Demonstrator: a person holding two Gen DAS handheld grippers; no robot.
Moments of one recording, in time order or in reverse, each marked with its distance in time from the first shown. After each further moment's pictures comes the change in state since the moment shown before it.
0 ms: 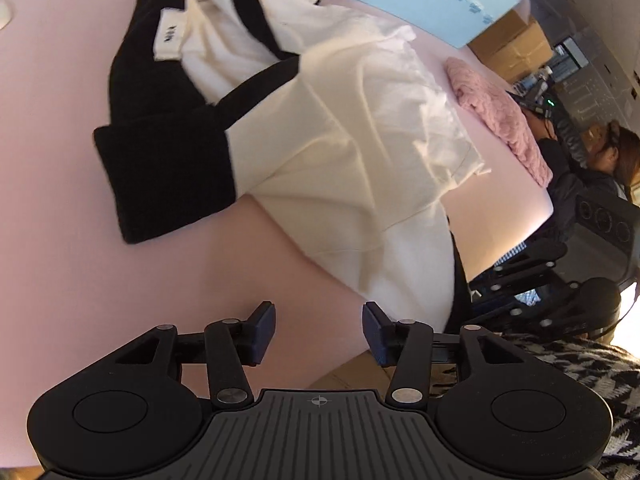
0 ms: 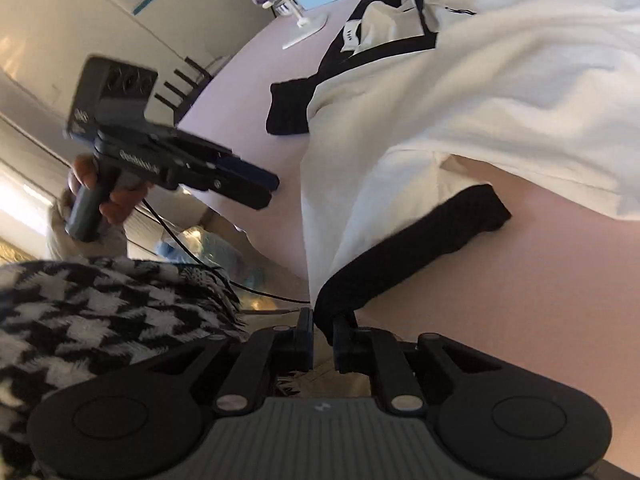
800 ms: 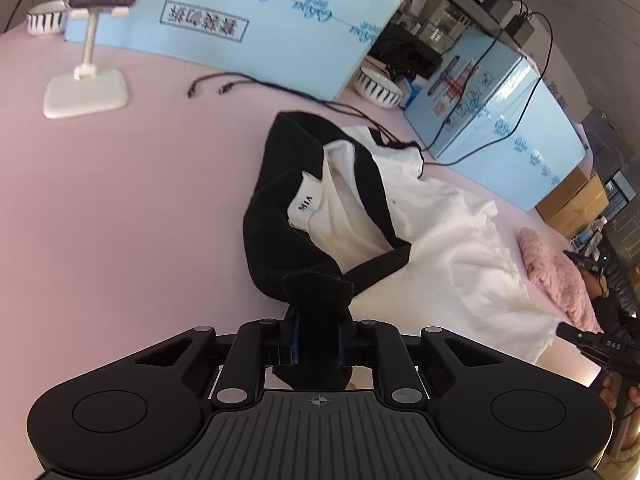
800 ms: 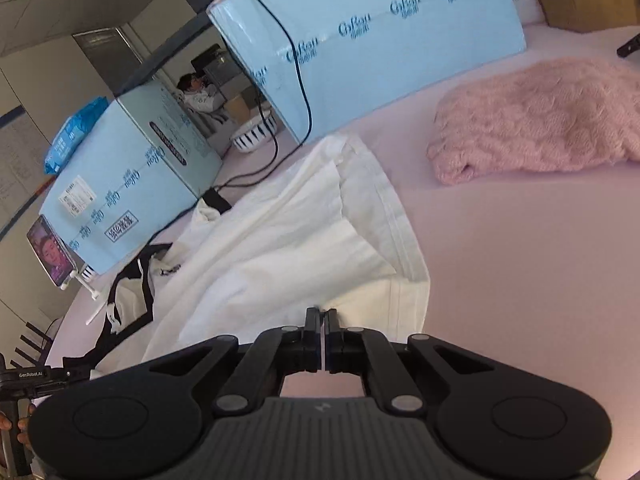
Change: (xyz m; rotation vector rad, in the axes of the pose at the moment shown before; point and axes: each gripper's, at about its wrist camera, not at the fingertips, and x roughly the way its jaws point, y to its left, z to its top) left arm -0.041 0.034 0.022 -0.116 -0.447 0.186; right arm -0.111 -0.086 -0.017 0.337 -0.648 -0.508
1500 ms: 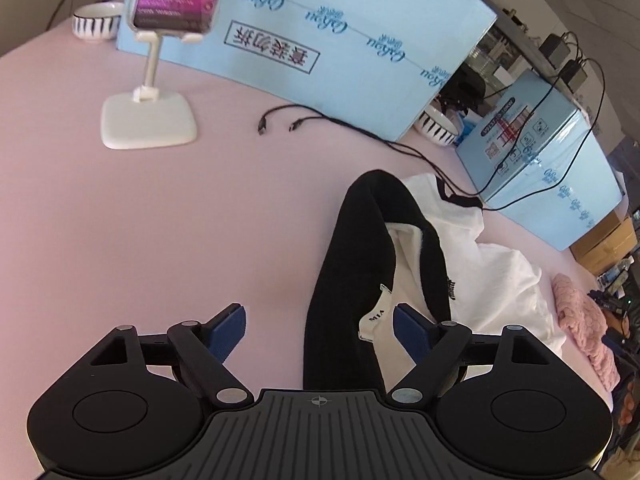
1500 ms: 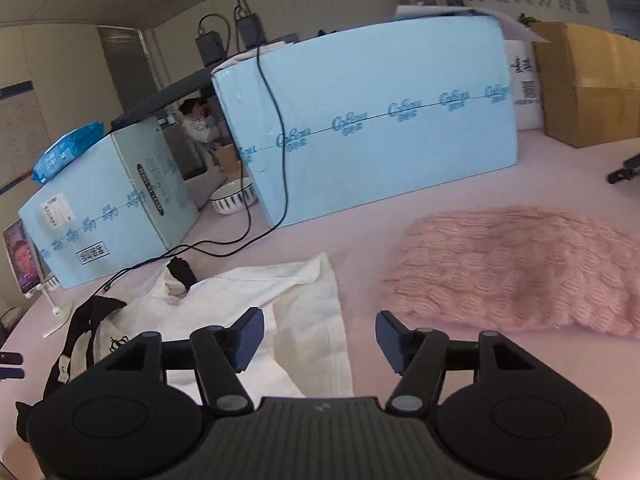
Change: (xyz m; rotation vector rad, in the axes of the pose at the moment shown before) left arm 0.035 0.044 0.055 -0.061 0.023 0.072; right arm 0.050 0.002 0.084 -0.245 -0.062 -0.059
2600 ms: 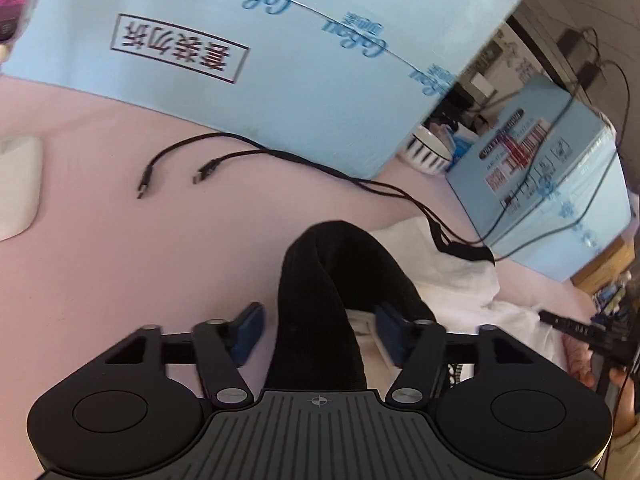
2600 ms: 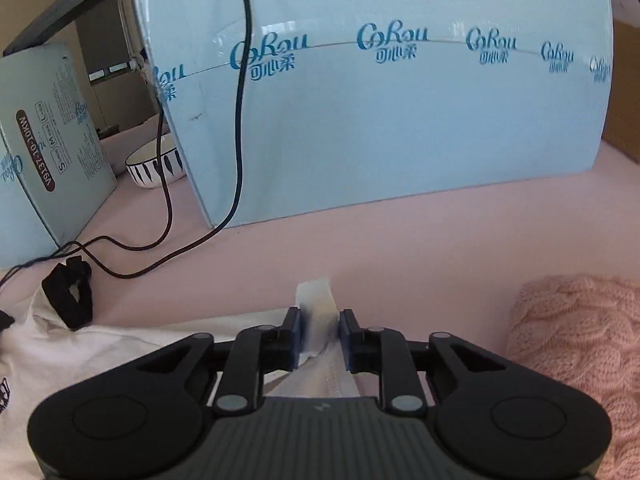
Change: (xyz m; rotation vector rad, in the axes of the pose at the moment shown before) left arm 0.096 -0.022 0.070 -0.036 -0.112 -0.049; right arm 0.176 0.010 0.048 -0.032 0.050 -0.201
